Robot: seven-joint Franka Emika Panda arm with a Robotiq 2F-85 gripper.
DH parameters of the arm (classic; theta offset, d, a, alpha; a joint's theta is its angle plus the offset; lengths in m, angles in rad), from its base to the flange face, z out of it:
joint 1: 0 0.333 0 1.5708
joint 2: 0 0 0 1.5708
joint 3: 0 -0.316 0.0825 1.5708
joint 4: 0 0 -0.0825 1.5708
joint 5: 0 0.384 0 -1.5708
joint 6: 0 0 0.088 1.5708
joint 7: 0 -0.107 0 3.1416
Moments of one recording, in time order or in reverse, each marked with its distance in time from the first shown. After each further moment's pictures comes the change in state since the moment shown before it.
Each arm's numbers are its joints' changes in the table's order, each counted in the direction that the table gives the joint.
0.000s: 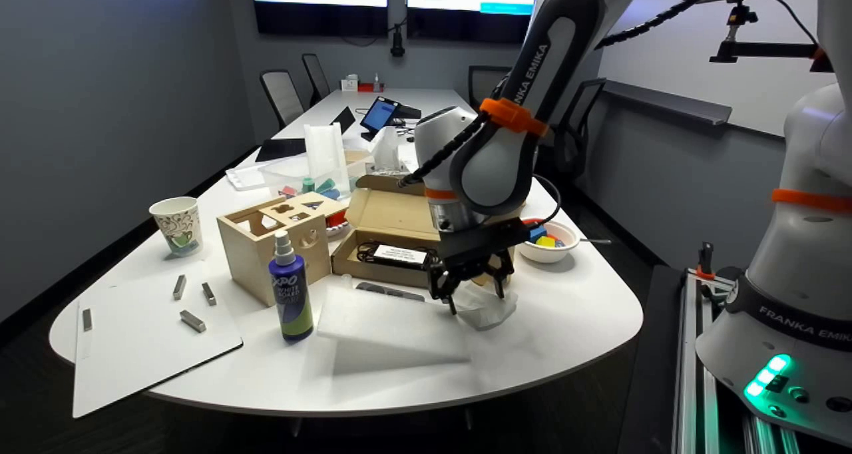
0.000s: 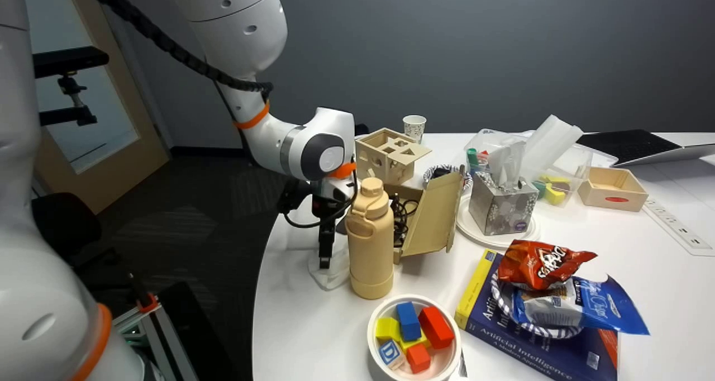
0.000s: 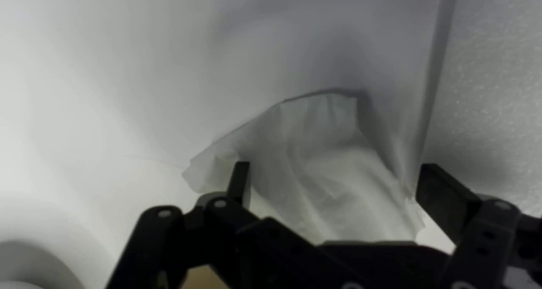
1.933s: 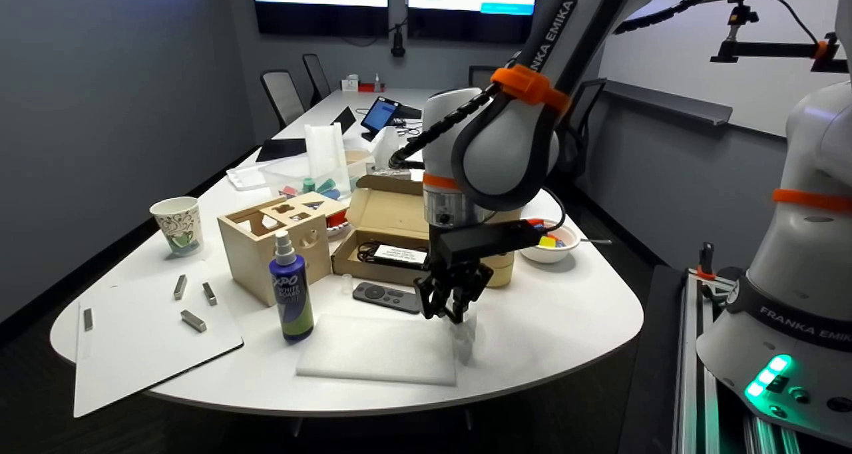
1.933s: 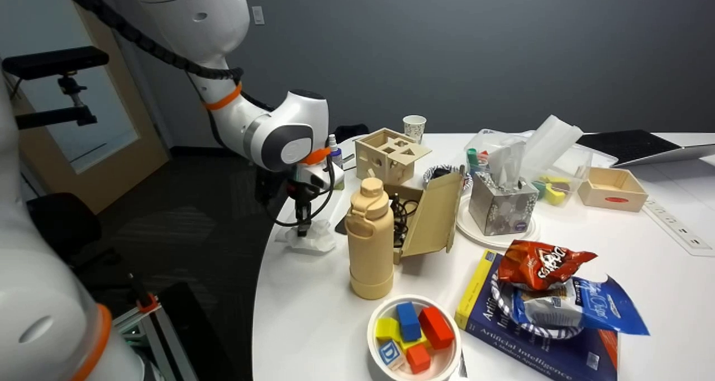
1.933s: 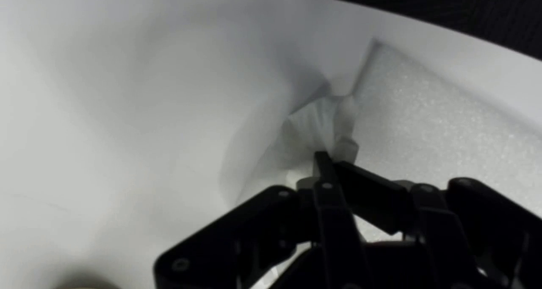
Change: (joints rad) arm -0.012 0.101 -0.161 0.082 0.263 -0.144 0.279
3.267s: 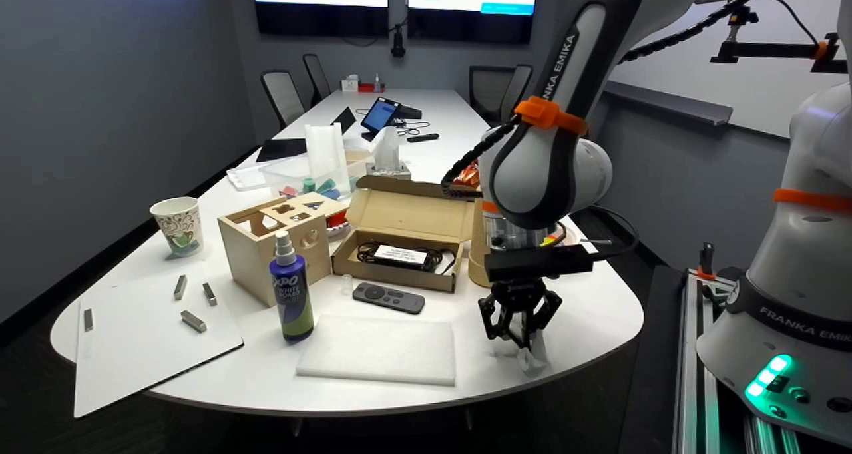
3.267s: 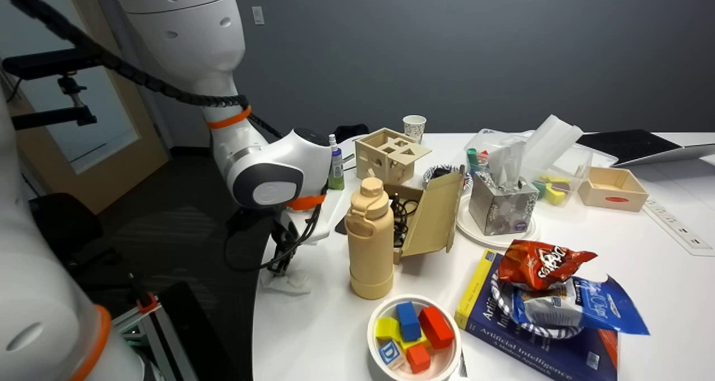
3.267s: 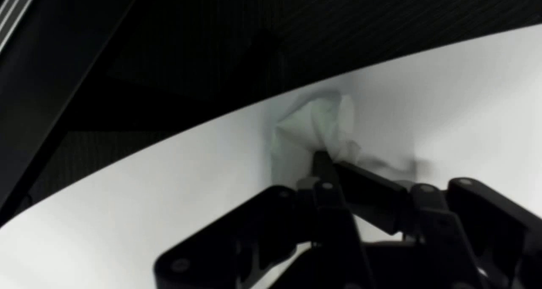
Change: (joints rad) arm -0.041 0.018 0.017 0.198 0.286 -0.003 -0.086
